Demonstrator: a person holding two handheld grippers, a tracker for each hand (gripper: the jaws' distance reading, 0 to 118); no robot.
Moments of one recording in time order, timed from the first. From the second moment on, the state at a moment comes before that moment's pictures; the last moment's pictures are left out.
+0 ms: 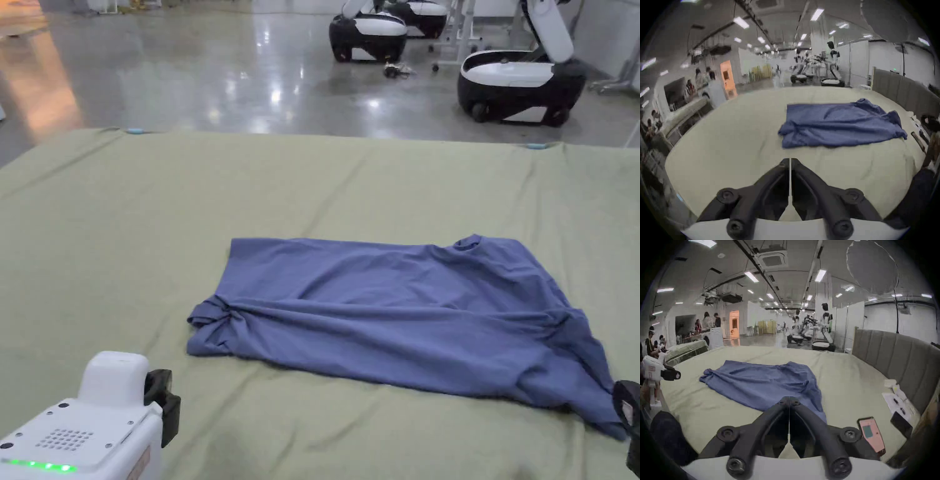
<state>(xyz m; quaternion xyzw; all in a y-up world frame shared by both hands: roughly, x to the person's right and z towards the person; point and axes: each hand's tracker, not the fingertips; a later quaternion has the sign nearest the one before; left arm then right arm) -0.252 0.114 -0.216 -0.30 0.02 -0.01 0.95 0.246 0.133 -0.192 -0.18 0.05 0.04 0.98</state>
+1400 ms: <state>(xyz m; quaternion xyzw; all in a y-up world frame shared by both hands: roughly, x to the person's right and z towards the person) -0.257 0.198 -0.307 -0.36 -0.03 -0.01 0.93 0.299 0.203 -0.279 -0.36 0.08 0.01 0.93</state>
